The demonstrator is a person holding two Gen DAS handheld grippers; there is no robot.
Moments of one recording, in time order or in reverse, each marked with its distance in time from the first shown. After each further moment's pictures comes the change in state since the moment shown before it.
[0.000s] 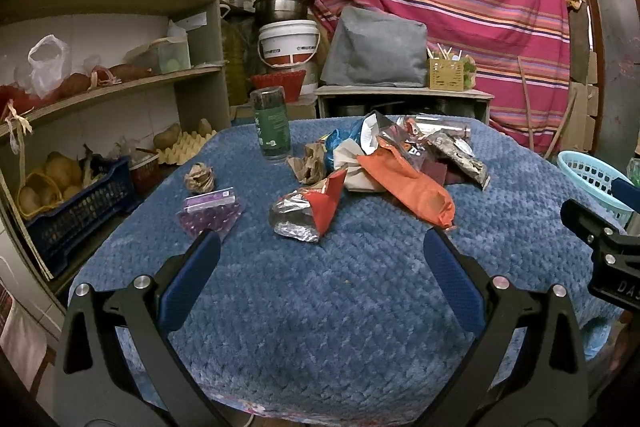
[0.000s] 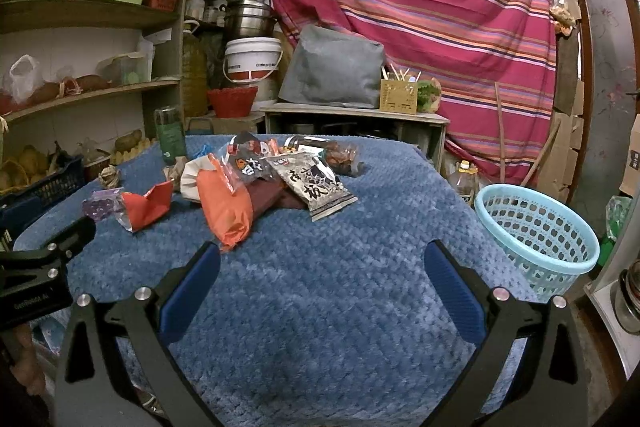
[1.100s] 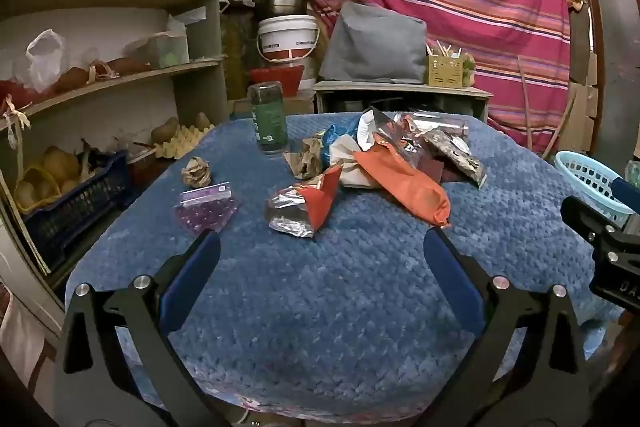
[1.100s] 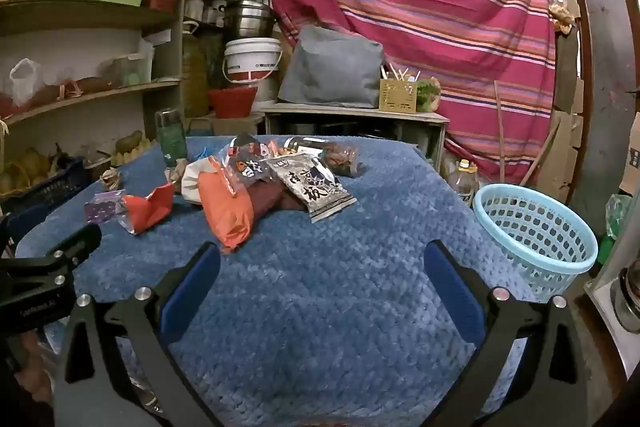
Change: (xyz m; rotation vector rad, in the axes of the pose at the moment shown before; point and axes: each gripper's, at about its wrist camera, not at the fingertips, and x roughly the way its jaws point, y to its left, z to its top) left arm 0.001 -0.006 -0.004 0.001 0.009 -0.013; right arm -0.005 -0.003 0.006 0.005 0.001 0.002
